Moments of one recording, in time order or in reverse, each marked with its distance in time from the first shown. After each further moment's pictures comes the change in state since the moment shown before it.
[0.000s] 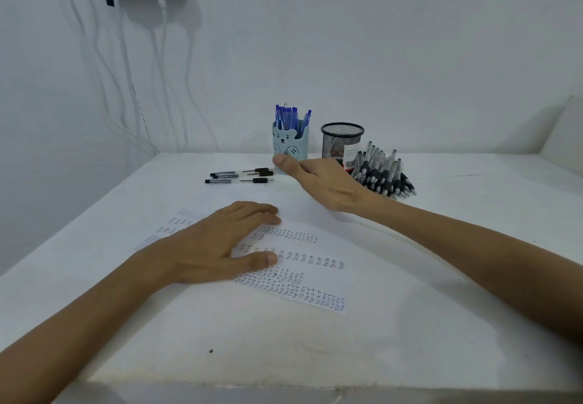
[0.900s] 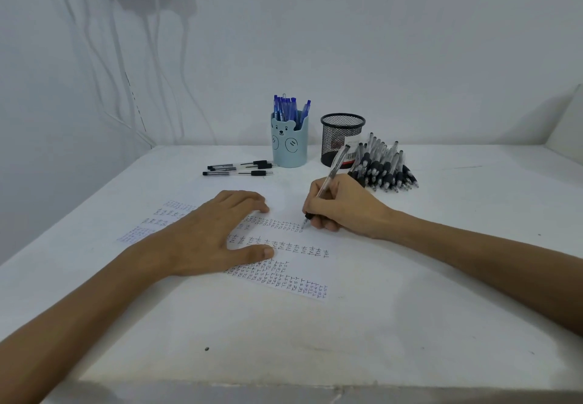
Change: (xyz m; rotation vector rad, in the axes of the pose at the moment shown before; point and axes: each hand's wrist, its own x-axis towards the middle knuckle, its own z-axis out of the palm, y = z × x) left_hand 0.000 -0.005 0.002 0.002 0.085 -0.077; right_hand -0.044 0.026 0.003 0.491 -0.149 0.083
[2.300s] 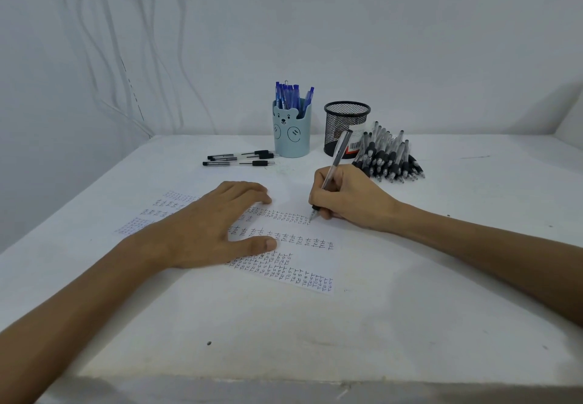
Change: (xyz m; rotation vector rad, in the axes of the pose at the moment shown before) left_hand 0.000 -0.001 -0.001 0.011 -0.024 0.013; right_hand 0.003 0.005 0.002 -0.031 0.048 -0.020
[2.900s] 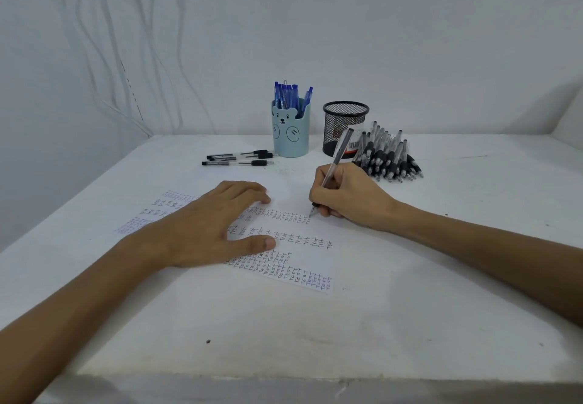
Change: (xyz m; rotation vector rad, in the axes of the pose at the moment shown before) left_hand 0.000 0.002 -0.001 0.013 -0.010 -0.015; right_hand 0.000 0.001 -0.001 -0.022 0.039 -0.012
